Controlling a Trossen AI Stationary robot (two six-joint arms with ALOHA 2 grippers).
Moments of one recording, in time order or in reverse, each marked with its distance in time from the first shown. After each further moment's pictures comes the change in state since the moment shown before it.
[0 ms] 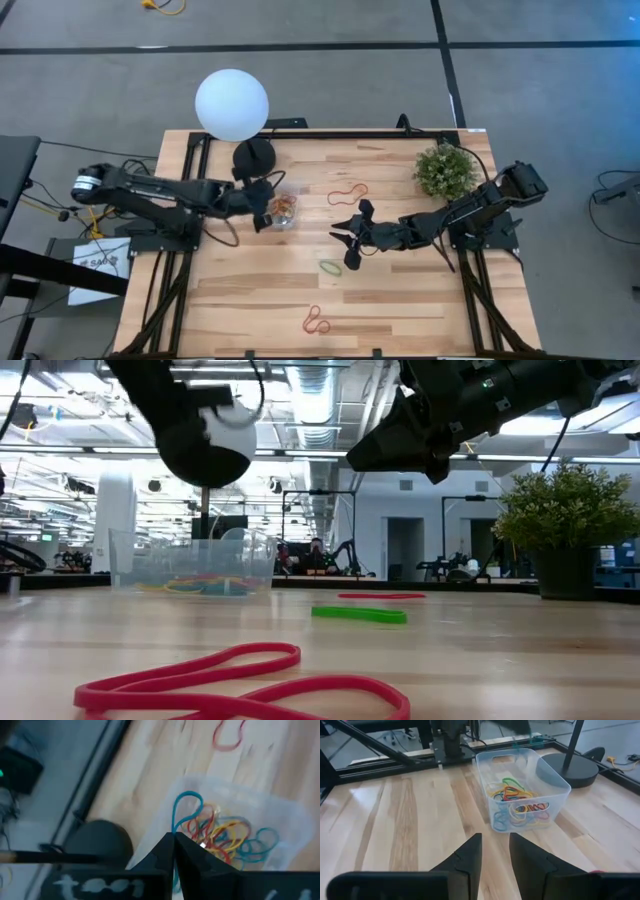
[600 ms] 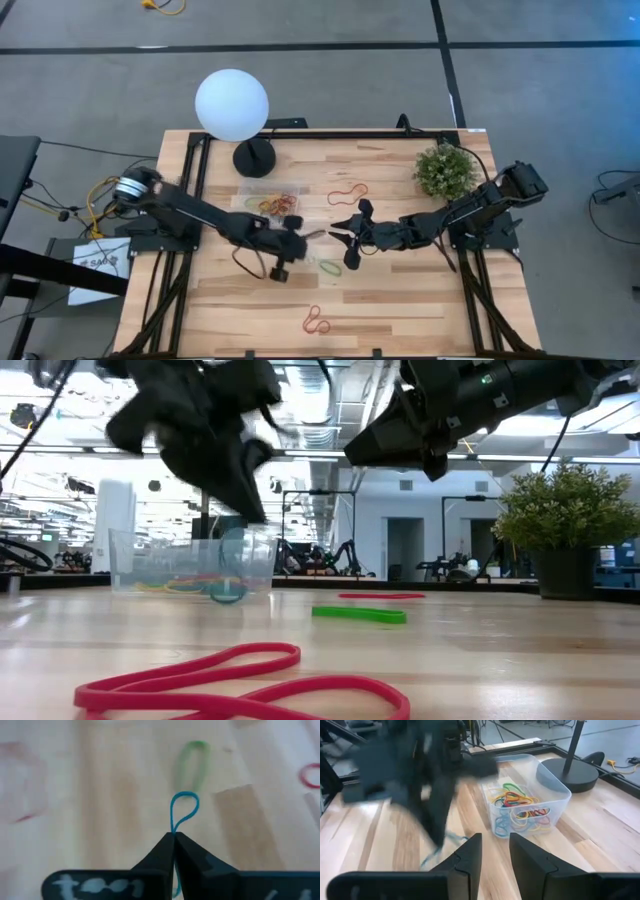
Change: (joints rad) left arm -0.214 0.389 0.097 0.351 0.450 0.198; right arm 0.000 0.000 0.000 0.030 0.003 -0.005
